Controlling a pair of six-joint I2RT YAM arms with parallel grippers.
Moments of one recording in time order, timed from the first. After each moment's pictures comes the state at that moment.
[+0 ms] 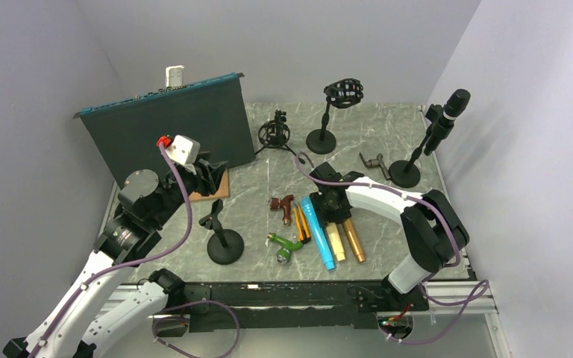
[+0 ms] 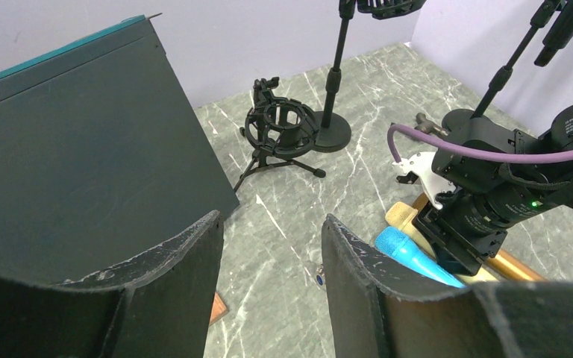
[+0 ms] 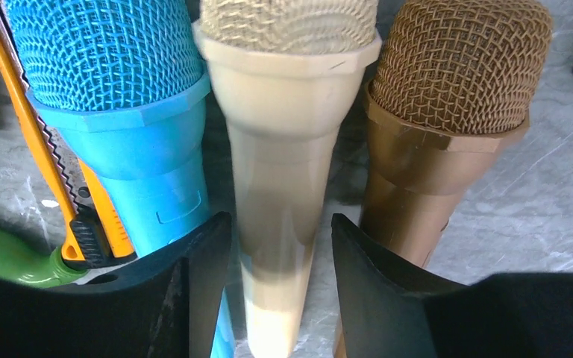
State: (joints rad) left arm -0.56 0.68 0.91 -0.25 -0.02 -0.04; right arm 0.63 1.60 0.94 -0.66 0.09 0.32
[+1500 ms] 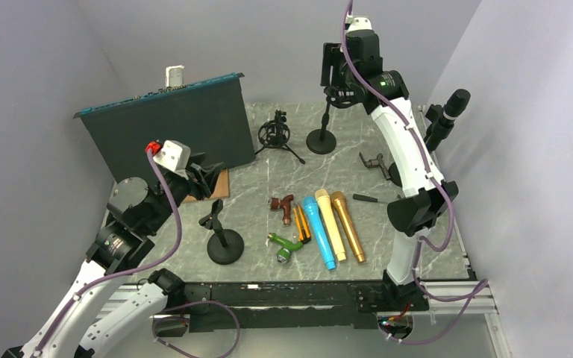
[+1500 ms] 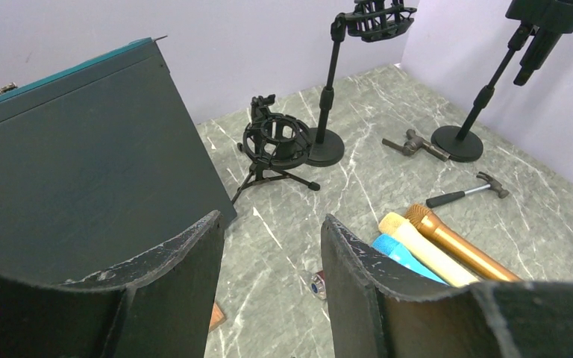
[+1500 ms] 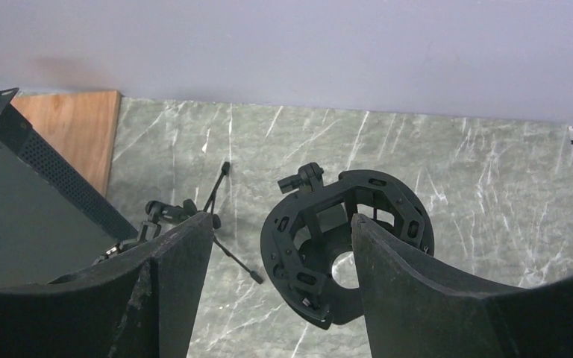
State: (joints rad) left arm -0.57 0.62 0.91 -0.25 -0.02 -0.05; right arm 0.38 1.91 2.31 -0.79 0.23 0.19
